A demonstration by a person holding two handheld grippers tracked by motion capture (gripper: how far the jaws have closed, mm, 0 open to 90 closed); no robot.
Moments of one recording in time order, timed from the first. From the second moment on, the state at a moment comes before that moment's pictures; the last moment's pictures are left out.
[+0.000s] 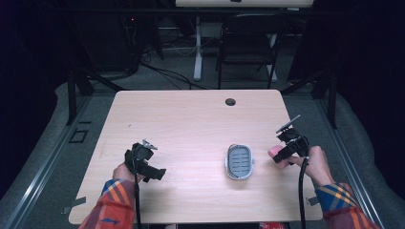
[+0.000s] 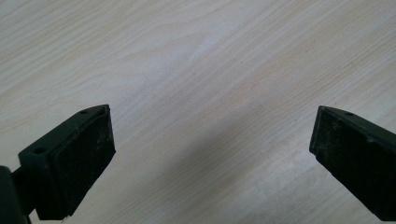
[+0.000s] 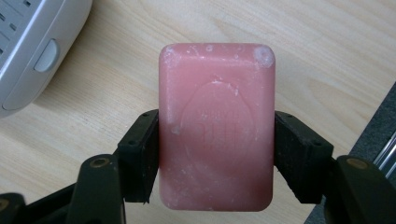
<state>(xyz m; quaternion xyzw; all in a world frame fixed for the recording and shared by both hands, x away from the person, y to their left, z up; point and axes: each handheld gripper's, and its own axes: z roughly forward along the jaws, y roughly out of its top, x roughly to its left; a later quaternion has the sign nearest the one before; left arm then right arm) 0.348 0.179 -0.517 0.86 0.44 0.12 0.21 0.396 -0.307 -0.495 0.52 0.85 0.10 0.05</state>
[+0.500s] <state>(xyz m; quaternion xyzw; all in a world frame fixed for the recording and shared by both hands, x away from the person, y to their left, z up) 0.349 0.179 -0.517 0.86 0.44 0.12 0.21 0.399 -0.287 -0.473 0.49 0.86 0.10 0.06</state>
